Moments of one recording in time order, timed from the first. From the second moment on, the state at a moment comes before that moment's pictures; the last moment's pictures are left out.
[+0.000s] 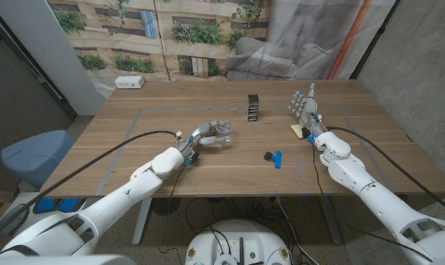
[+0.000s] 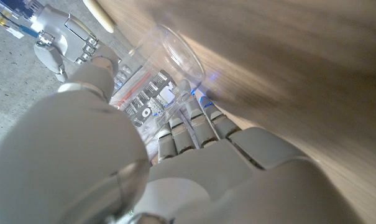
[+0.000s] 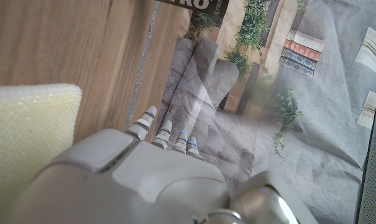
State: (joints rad) left arm 0.77 0.53 0.64 -1.19 -0.10 -0.47 -0.01; left_hand 0.94 -0.08 0.52 -0.18 0.20 0.38 -0.04 0.68 0.28 0.54 -0.13 0.47 0.39 0.55 -0.04 0.45 0.30 0.27 -0.04 0.21 0.17; right arm -0.84 -0.51 -0.37 -1.30 0.65 0.29 0.03; right_hand -0.03 0.07 -0.27 0.19 0.33 -0.14 -0.05 0.22 0.34 -0.13 -0.10 0.22 0.41 -0.12 -0.03 0.25 0.55 0.04 0.10 0.25 0.20
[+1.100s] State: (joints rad) left arm 0.80 0.56 0.61 -1.33 -0.12 -0.41 0.05; left_hand 0.97 -0.10 0.46 -0.18 0.22 0.43 -0.02 0.77 0.30 0.60 -0.10 0.54 0.49 0.62 -0.03 0.50 0.37 0.38 -0.04 0.23 0.17; right arm -0.84 -0.51 -0.37 -1.30 0.65 0.29 0.03; right_hand -0.03 0.07 -0.27 0.19 0.33 -0.14 -0.05 0.22 0.34 -0.13 -0.10 0.22 0.41 -0.12 -0.03 0.25 0.55 0.04 0.10 0.25 0.20
